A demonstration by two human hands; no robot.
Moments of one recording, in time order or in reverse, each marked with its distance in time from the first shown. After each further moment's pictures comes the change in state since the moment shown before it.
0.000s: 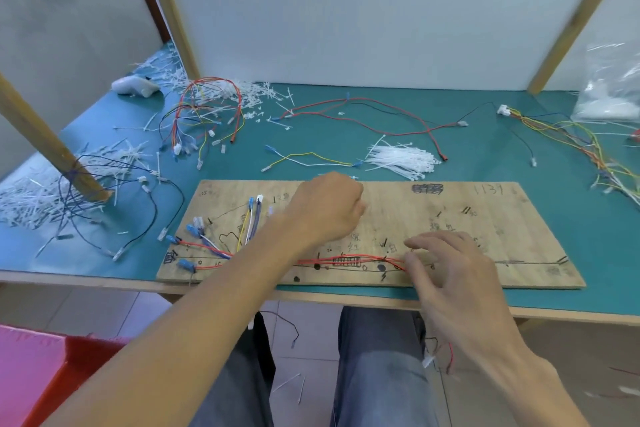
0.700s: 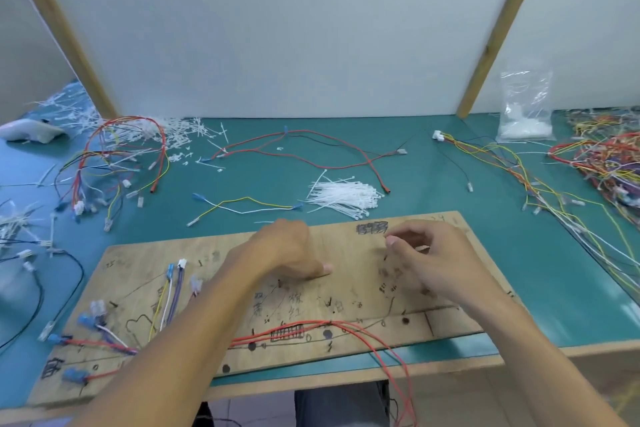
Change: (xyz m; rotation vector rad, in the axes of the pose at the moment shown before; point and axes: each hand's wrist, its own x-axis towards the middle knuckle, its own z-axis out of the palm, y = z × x) left_hand 0.067 0.011 0.010 -0.076 -0.472 -0.131; right_hand 0.102 0.076 -0.026 0.315 -0.118 0.318
